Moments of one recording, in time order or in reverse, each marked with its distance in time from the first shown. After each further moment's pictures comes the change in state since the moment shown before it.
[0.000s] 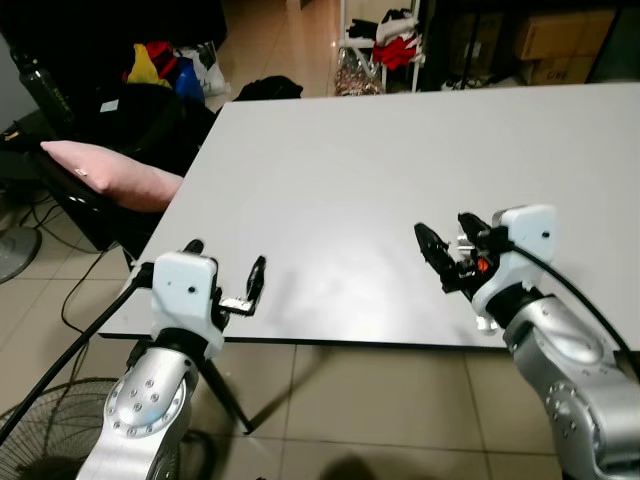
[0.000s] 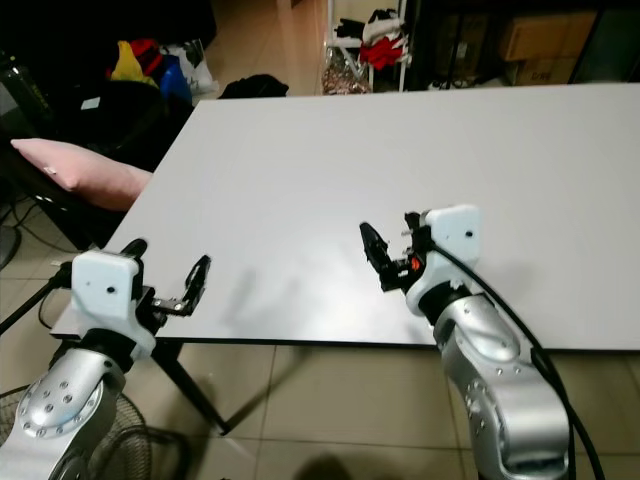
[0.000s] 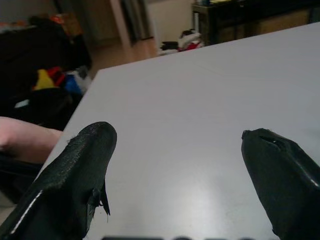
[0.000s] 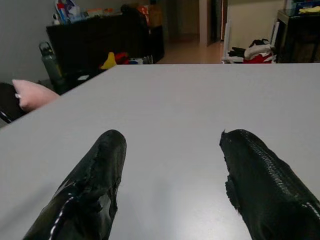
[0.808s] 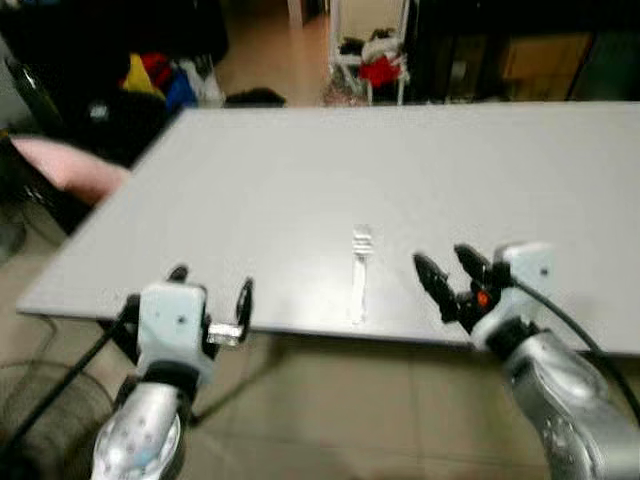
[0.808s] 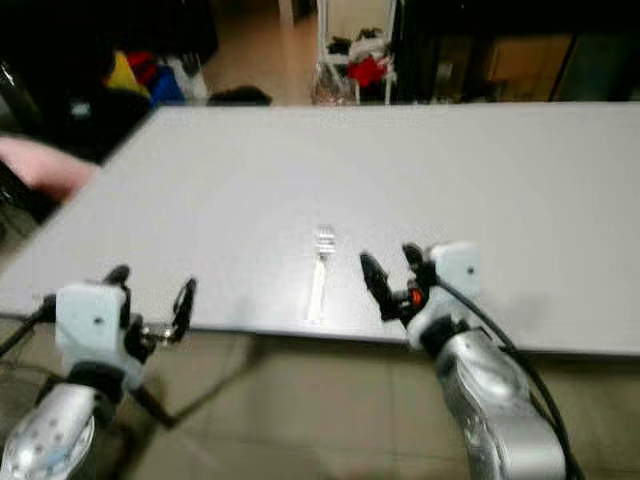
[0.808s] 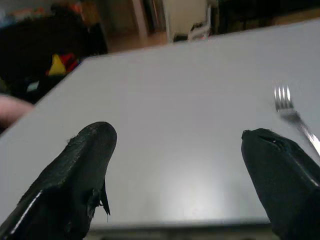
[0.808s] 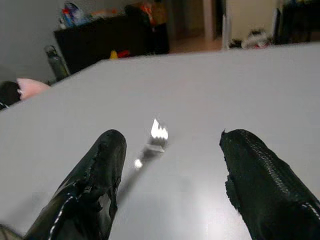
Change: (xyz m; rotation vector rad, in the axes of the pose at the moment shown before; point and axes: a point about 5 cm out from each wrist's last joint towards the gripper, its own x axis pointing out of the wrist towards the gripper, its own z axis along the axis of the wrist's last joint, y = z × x) left arm -0.027 0.002 -0.016 -0.004 0.070 0.082; right arm -0.017 0.002 -0.034 0.116 0.042 0.012
